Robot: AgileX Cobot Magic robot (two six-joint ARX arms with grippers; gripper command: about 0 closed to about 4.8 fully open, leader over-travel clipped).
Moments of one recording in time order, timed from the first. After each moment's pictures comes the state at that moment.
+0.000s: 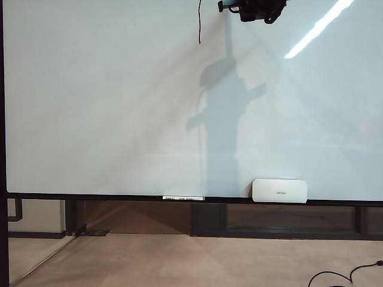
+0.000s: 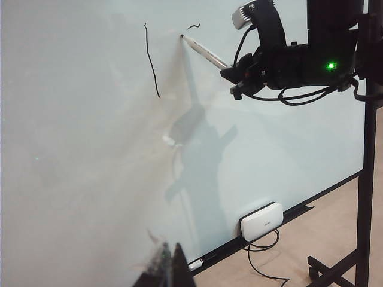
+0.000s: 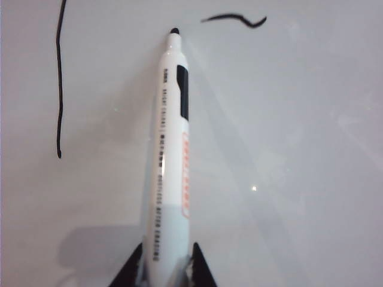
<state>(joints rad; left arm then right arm) -0.39 0.49 0.59 0.07 0.19 0.21 0.38 1.83 1.67 0.27 0.18 -0.21</state>
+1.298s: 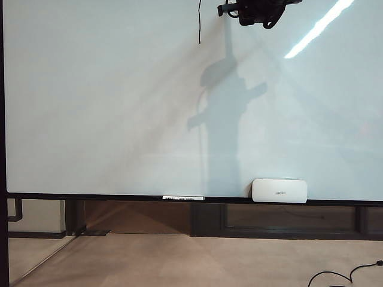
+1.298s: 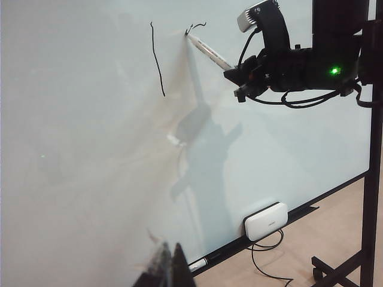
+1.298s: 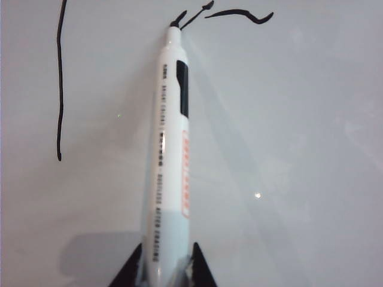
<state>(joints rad) -0.39 0.49 0.59 0.07 0.18 0.21 0.36 1.86 1.67 0.31 0.16 -0.21</state>
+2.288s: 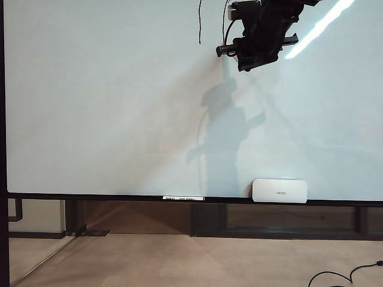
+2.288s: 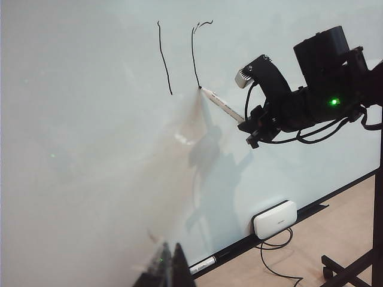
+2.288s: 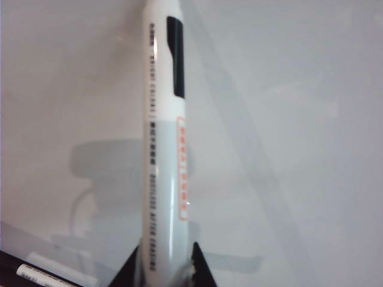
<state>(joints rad) -0.39 0.49 0.59 0.07 0.15 0.23 0.36 1.92 1.67 0.04 0.19 -0.15</state>
